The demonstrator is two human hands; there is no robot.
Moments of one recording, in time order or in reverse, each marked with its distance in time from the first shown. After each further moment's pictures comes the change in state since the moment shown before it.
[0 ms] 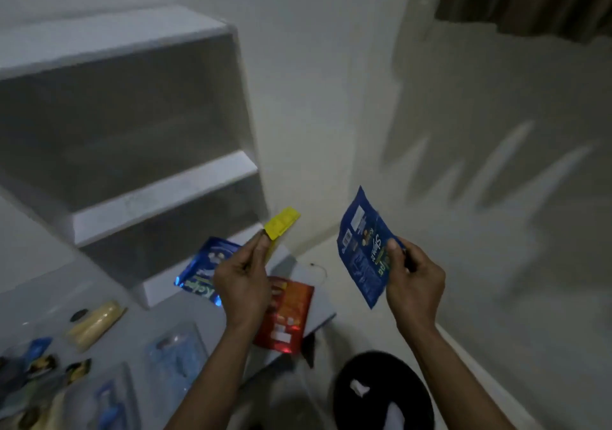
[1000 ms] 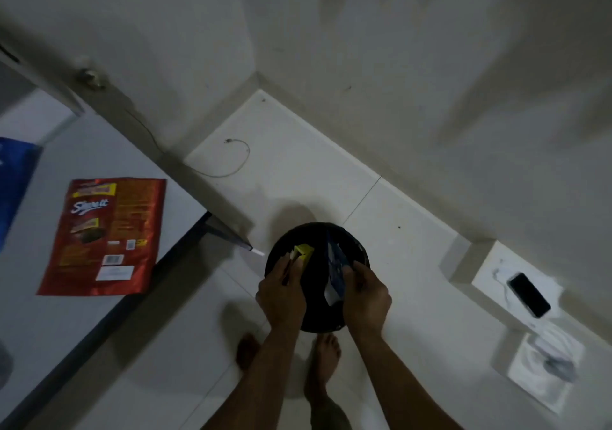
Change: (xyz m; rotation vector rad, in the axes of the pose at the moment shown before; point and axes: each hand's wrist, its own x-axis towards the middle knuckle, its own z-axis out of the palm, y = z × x) left_hand -0.259 -0.291 0.173 0.423 -0.438 -0.625; right_hand -0.072 0.366 -0.136 -0.557 0.079 0.647
